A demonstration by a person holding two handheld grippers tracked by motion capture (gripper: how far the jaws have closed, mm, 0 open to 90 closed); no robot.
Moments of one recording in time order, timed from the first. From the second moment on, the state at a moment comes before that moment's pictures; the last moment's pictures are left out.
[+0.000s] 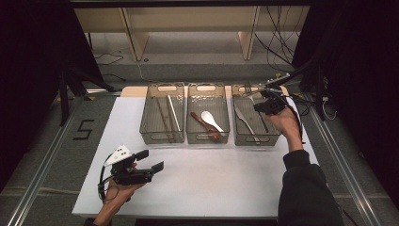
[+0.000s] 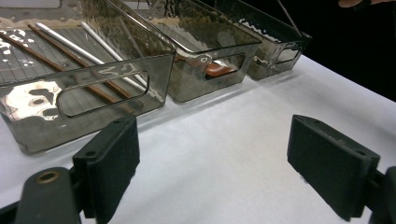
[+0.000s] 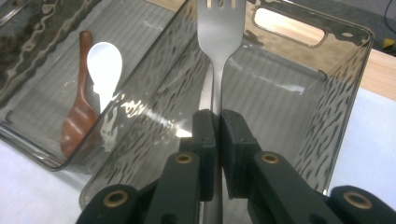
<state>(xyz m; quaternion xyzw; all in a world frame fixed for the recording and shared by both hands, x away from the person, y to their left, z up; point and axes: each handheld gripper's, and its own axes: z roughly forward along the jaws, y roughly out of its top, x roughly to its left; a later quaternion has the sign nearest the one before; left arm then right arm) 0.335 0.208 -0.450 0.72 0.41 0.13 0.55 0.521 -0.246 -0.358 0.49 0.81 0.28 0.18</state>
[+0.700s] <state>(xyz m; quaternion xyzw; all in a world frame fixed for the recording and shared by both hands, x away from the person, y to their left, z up) 0.335 0.208 -0.450 0.72 0.41 0.13 0.55 0.521 -0.241 -0.381 0.49 0.81 0.27 0.17</state>
